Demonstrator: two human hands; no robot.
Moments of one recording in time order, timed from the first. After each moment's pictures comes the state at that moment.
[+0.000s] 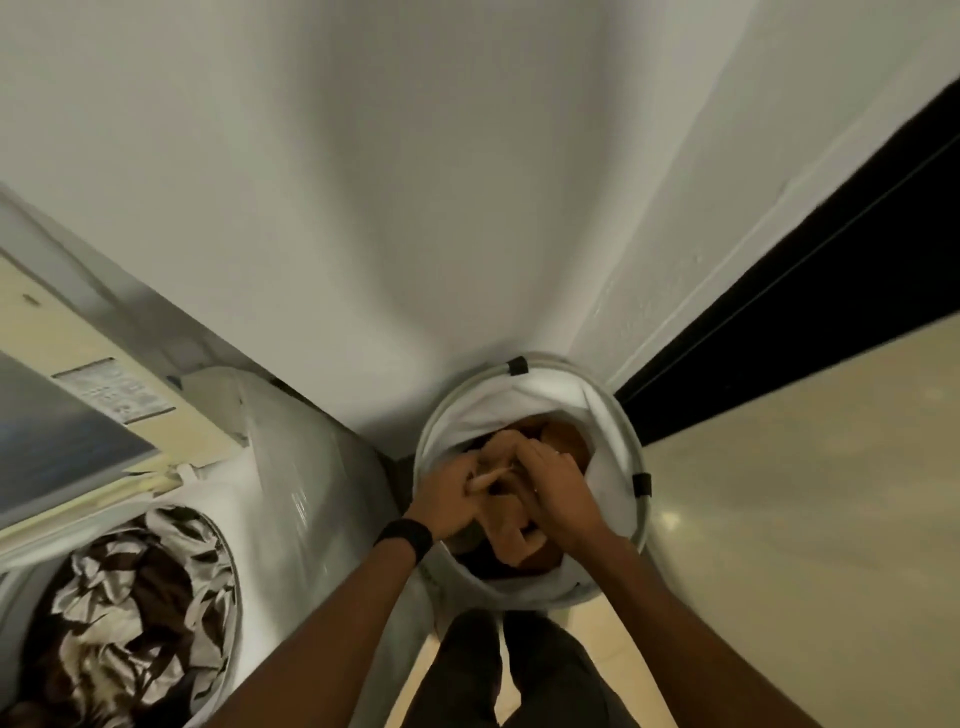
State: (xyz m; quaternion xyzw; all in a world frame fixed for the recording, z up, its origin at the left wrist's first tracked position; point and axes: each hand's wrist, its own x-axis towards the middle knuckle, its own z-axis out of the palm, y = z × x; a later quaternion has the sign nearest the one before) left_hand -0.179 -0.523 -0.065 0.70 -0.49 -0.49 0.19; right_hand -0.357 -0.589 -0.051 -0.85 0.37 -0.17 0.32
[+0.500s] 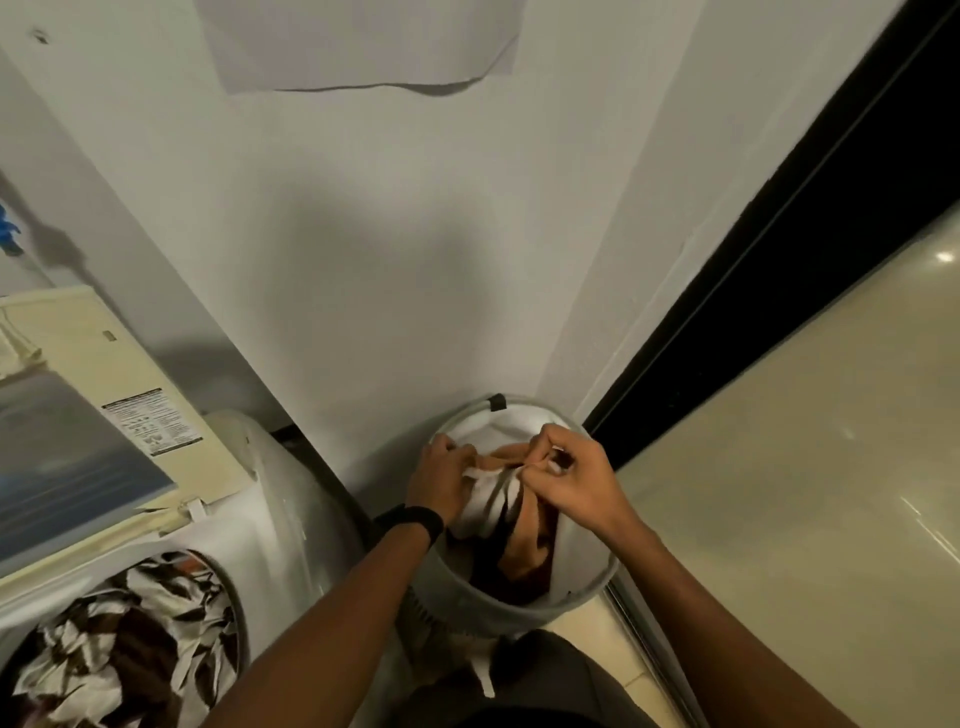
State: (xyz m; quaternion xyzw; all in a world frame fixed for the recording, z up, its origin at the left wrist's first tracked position) left_hand -0.166 -0.548 -0.055 0.74 -0.59 -0.29 0.15; right_hand -0.365 -0.582 0.050 -0.74 0.42 -0.30 0.43
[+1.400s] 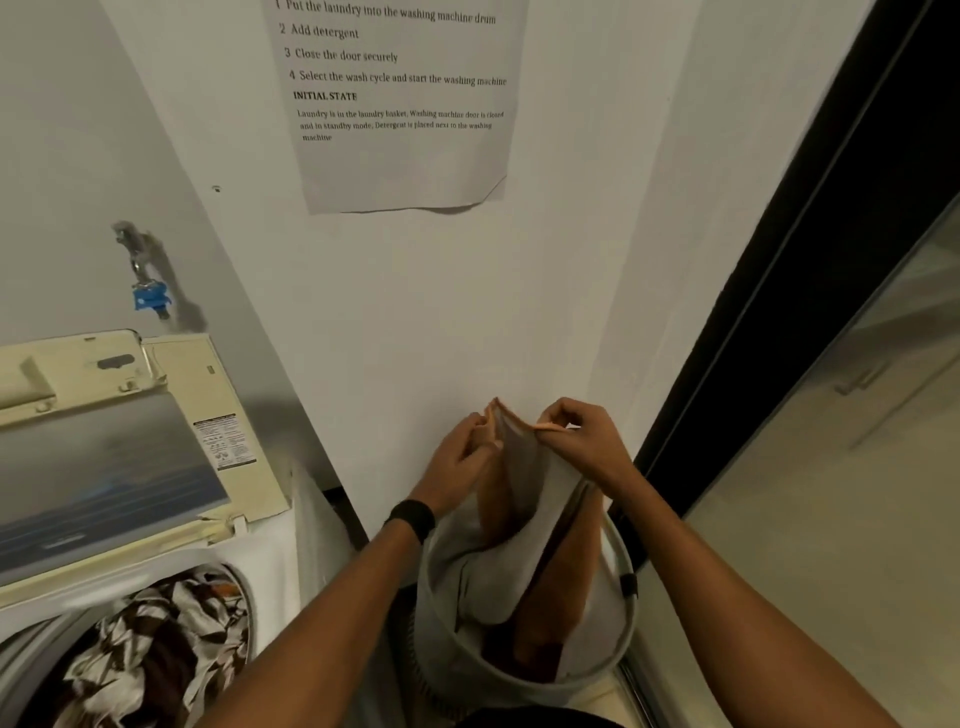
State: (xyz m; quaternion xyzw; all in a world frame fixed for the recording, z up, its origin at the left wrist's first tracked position) left_hand -0.181 -0.564 0.073 0.62 -0.50 -0.38 0.48; right_hand -0.368 -0.671 0.108 -0.76 0.40 -0.30 0.42
